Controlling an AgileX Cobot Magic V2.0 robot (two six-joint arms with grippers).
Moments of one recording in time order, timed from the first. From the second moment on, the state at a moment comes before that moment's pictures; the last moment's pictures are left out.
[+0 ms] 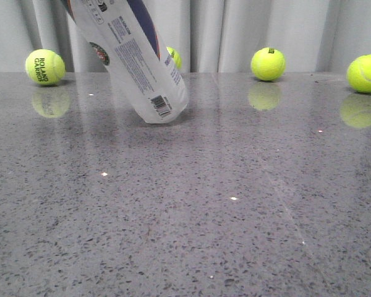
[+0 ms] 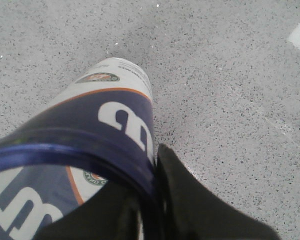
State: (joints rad) left arm -0.47 1.64 -1.75 -0.23 1.25 0.33; right arm 0.61 0.35 -0.50 -0.08 0.68 0.25
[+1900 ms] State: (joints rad) left arm -0.47 1.95 -2.31 -0.38 1.20 0.33; right arm 0.61 0.35 -0.50 -0.08 0.68 0.25
